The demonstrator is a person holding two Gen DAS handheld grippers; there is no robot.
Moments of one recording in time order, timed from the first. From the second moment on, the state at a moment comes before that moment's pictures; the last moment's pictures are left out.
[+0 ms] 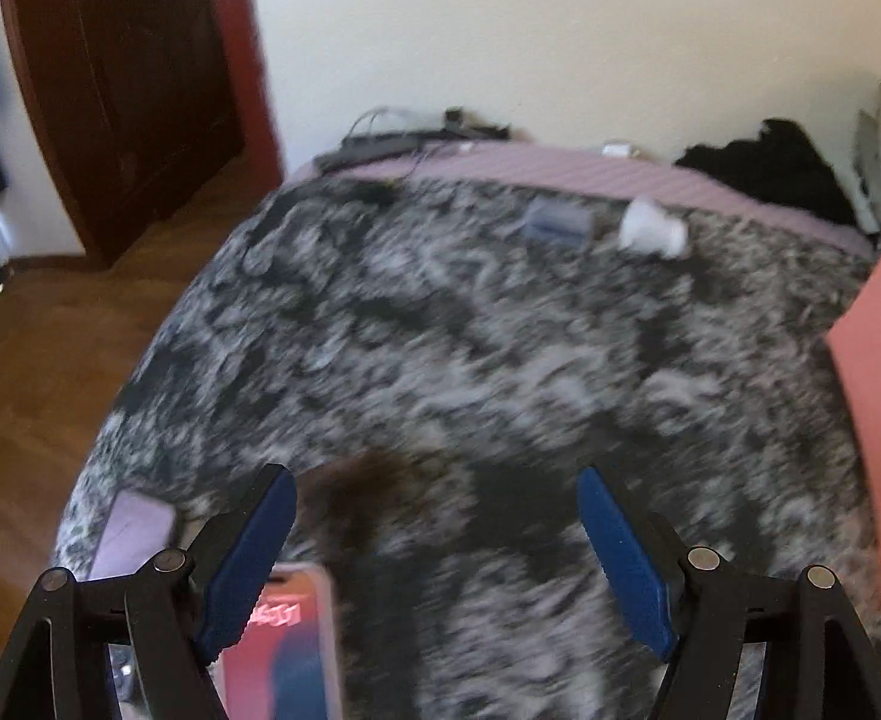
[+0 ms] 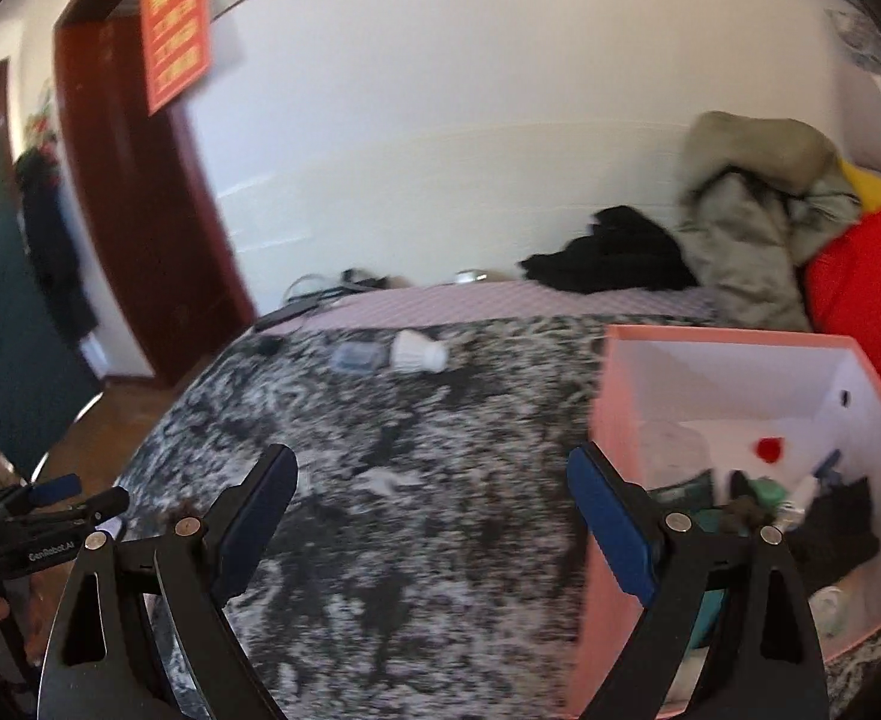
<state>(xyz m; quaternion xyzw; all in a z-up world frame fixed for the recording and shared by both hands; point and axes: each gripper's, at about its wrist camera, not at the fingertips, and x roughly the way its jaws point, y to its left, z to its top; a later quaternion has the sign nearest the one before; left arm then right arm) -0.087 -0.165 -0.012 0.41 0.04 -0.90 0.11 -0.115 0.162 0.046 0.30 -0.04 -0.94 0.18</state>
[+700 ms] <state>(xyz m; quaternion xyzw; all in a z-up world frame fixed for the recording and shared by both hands) -0.123 -0.234 -0.109 0.48 0.02 -0.87 0.04 -0.158 0.065 -0.008 0.35 0.02 -0.91 0.22</state>
